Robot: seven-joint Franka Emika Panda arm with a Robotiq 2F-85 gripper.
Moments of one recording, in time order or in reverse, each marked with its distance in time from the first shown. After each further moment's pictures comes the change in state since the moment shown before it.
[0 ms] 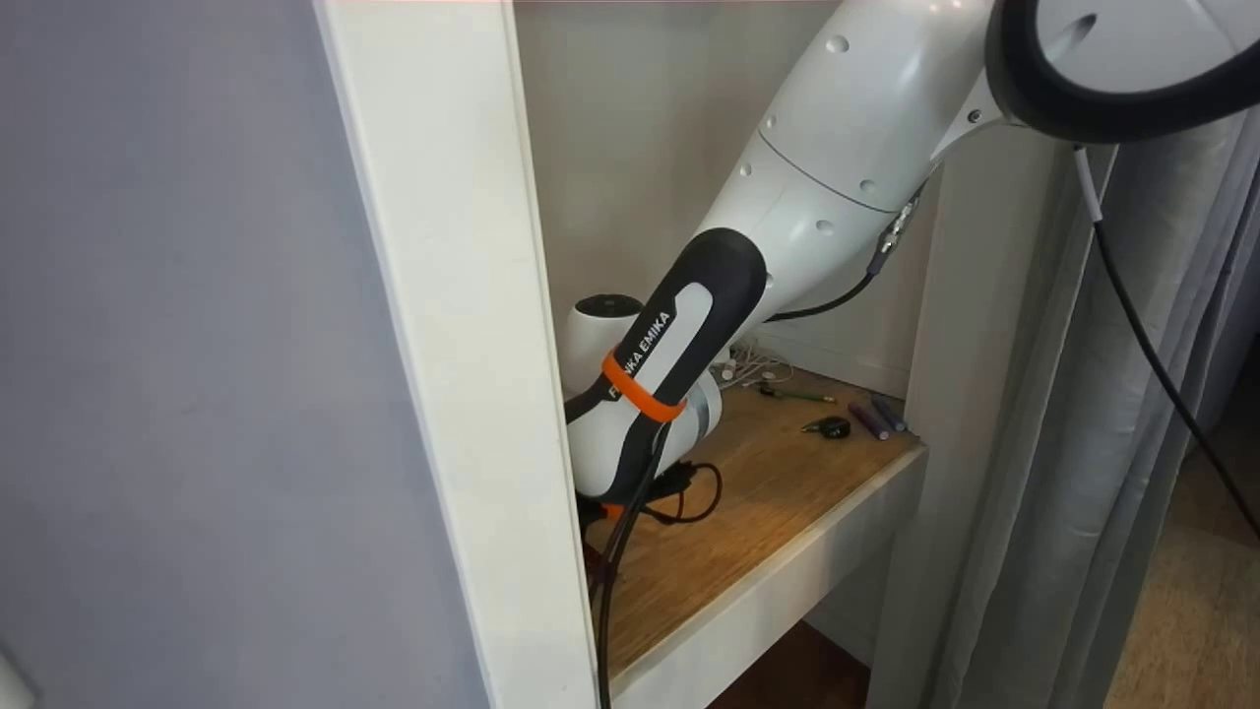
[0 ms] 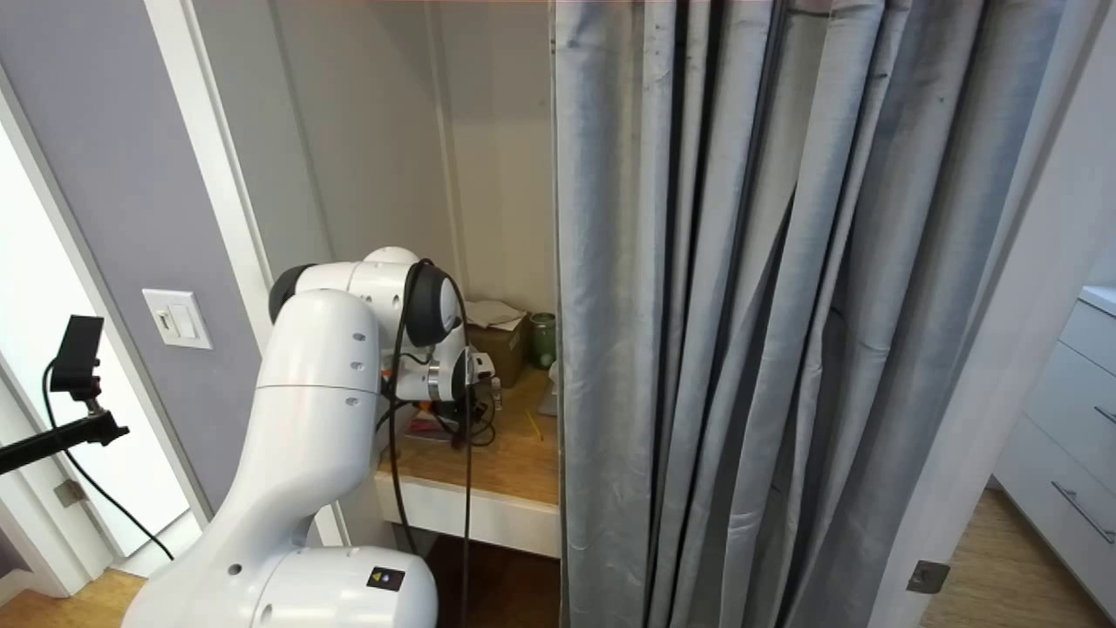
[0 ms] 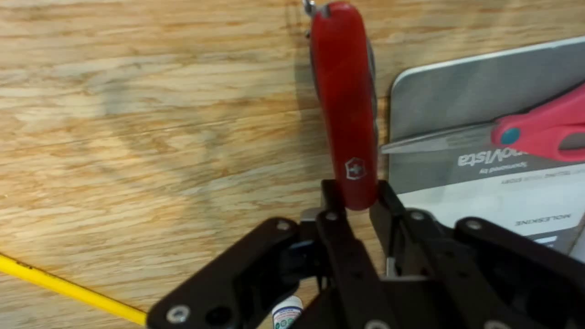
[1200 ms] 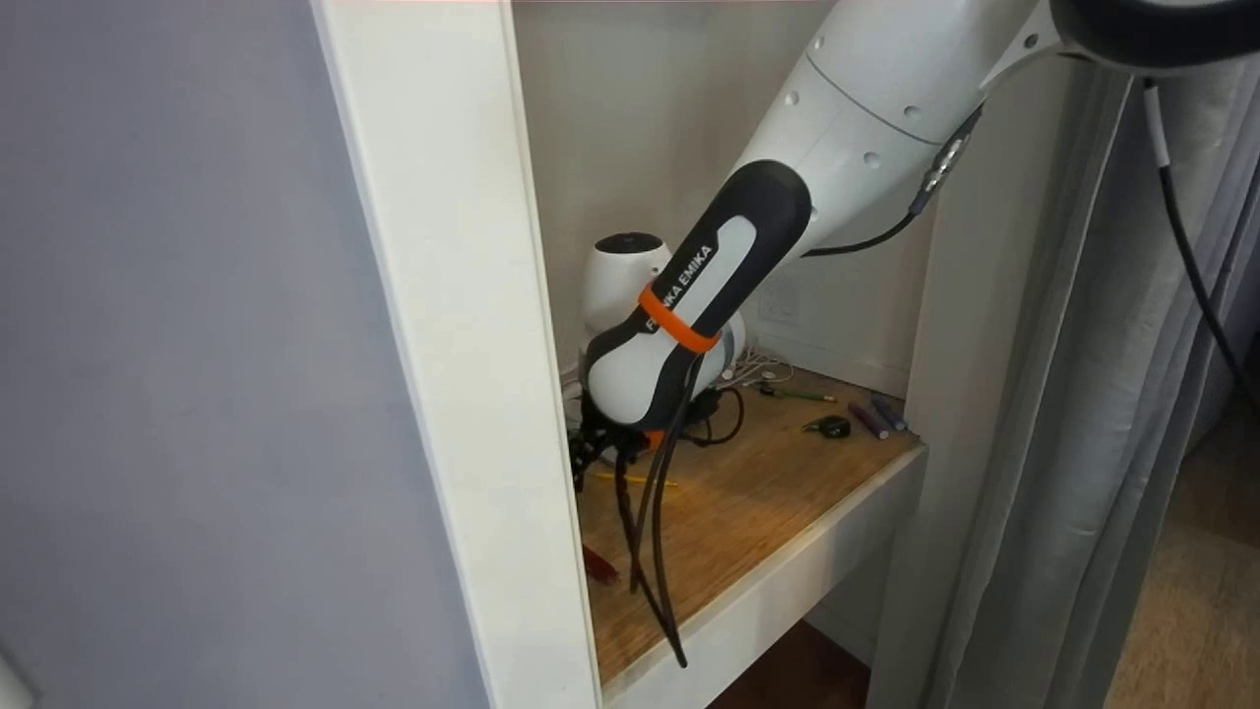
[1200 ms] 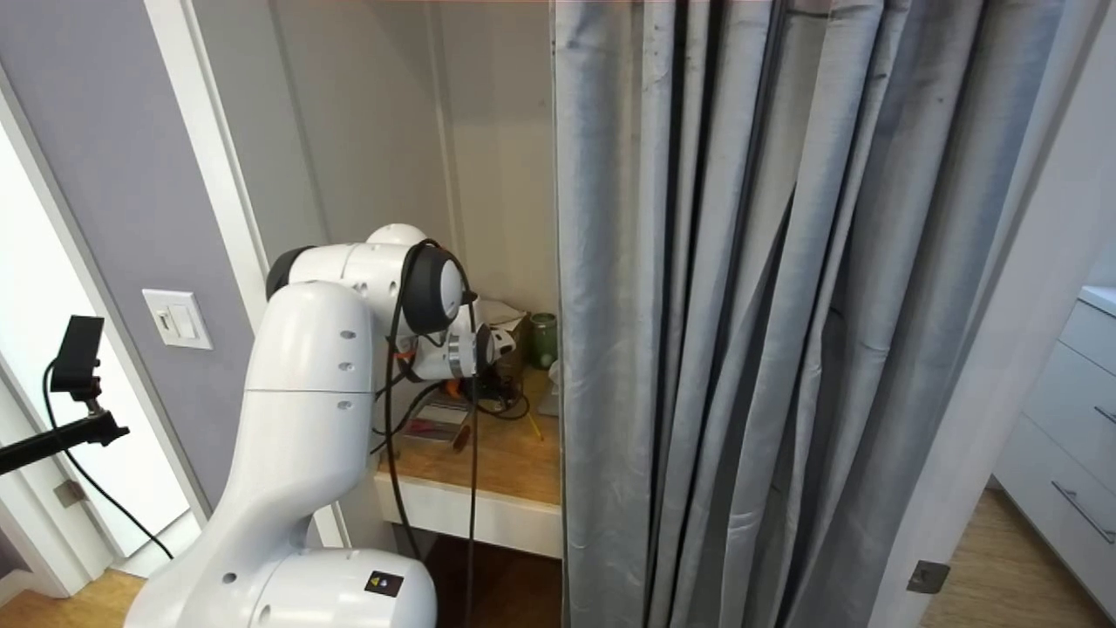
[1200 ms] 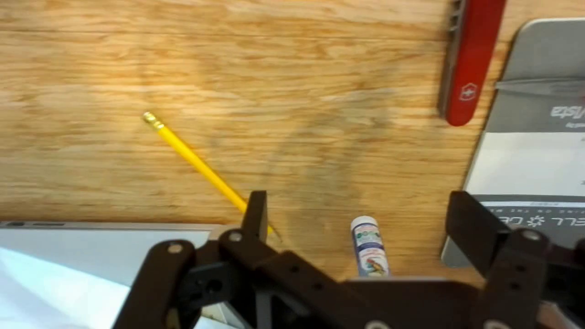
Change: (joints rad) arm -0.048 -0.123 -0.052 -0.033 -0.121 -0.097 -0.113
